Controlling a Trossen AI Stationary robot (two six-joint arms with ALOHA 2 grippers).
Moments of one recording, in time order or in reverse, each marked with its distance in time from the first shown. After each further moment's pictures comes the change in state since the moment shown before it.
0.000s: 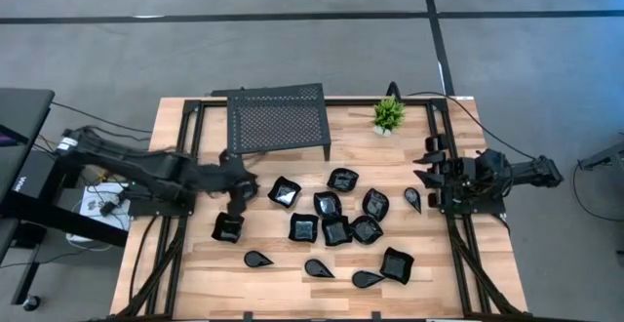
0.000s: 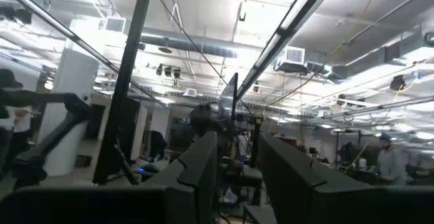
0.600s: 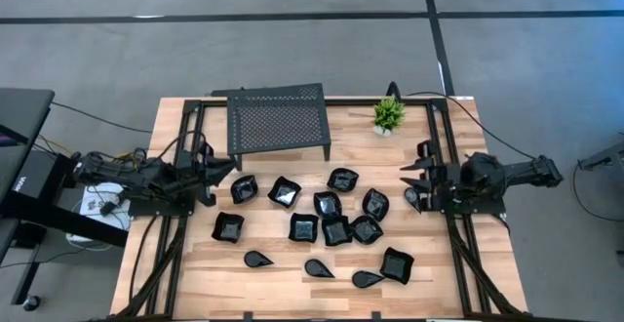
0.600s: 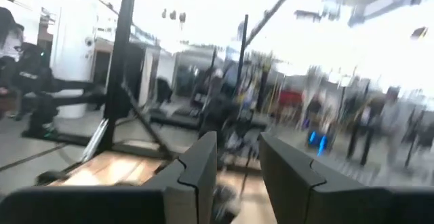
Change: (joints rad) left arm 0.028 -0.867 -0.675 0.835 -0.036 0.318; right arm 0.005 -0.003 -0.008 -0.199 0.012 -0.008
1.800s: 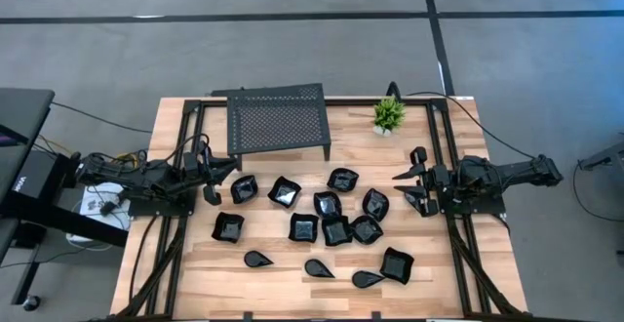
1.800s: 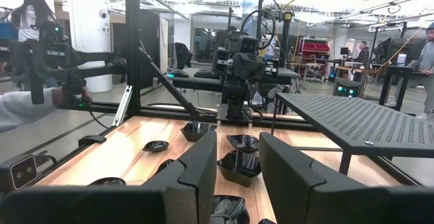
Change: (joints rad) left arm 0.000 -0.045 -0.025 -0.110 -0.101 0.077; right arm 0.012 0.000 0.000 -0.210 -0.015 0.175
